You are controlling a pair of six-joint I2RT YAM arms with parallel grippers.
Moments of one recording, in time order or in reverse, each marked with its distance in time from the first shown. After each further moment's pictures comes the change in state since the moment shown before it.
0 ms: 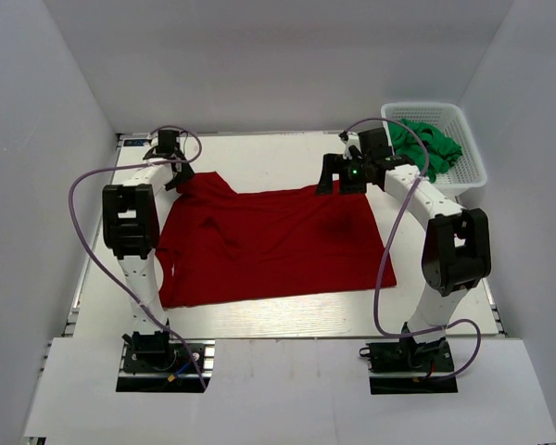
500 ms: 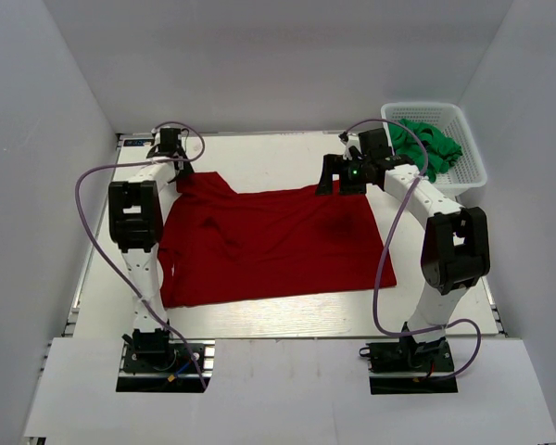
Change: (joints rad) left arm 0.004 0.111 0.081 0.097 -0.014 0.101; right arm -0.006 0.019 0.000 0.002 -0.020 -0.002
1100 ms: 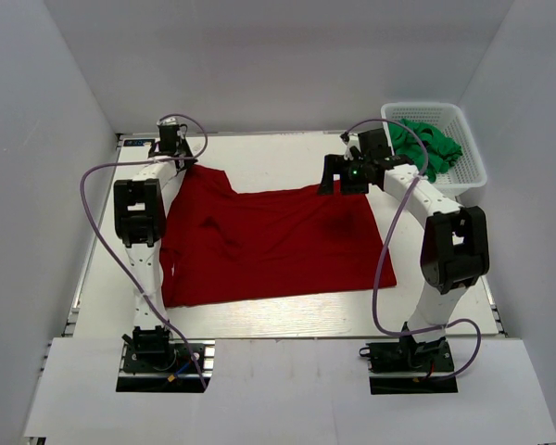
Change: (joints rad) left arm 0.007 0.135 0.147 0.144 0.206 0.033; right arm 0.000 0.004 0.000 0.000 0.054 -0.004
